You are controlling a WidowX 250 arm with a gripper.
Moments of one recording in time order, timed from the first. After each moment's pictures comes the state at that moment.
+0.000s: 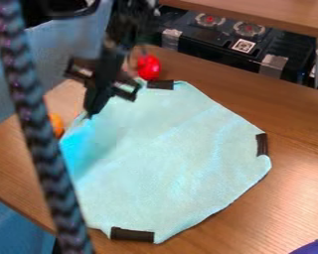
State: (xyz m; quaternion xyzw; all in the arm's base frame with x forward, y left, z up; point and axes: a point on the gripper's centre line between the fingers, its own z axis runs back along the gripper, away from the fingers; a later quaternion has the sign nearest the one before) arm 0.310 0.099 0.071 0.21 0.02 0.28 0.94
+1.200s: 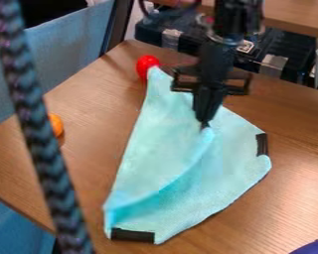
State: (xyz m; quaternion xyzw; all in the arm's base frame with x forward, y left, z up) arm 0.358 -0.050 0.079 0.06 0.01 0.34 0.94
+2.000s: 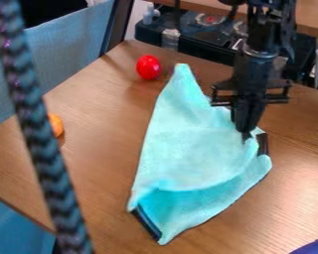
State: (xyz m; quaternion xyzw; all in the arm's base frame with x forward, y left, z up) arm 0.388 -0.095 0.064 -0.01 -0.01 0.33 0.94
